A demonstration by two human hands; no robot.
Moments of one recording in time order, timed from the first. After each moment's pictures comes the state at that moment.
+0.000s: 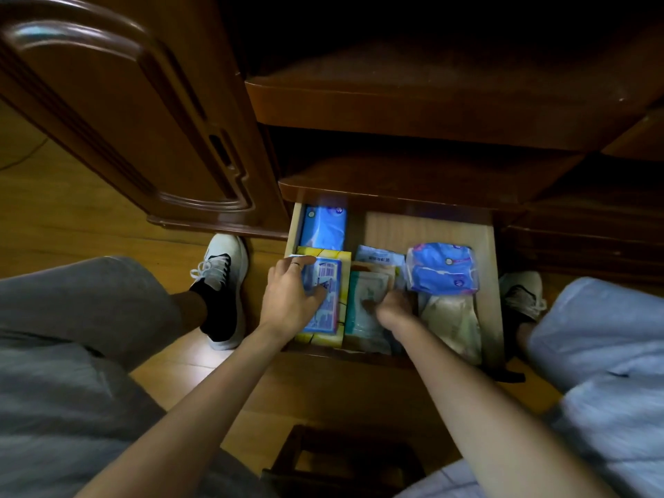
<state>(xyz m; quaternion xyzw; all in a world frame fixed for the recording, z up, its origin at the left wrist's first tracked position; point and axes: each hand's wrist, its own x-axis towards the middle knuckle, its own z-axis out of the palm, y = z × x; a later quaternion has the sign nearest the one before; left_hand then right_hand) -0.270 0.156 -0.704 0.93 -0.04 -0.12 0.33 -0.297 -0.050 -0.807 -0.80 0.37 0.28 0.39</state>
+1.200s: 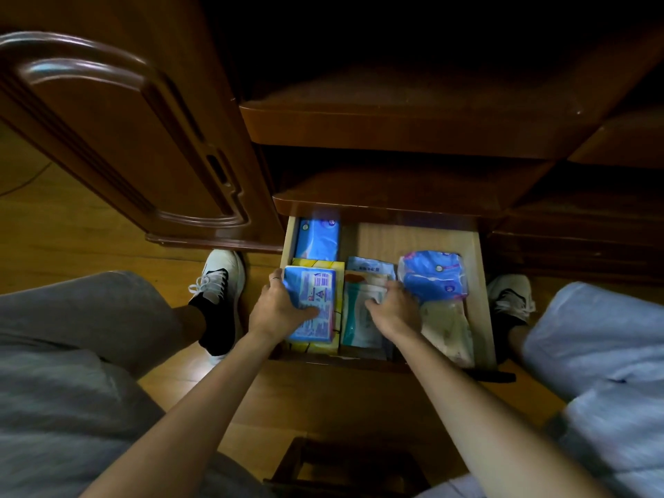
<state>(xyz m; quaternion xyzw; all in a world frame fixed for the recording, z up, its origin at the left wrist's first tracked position) -0.260 0.169 -0.722 0.92 0.04 -0.22 0.33 -0.310 -0.050 -0.756 -0.89 0.31 0.16 0.31</state>
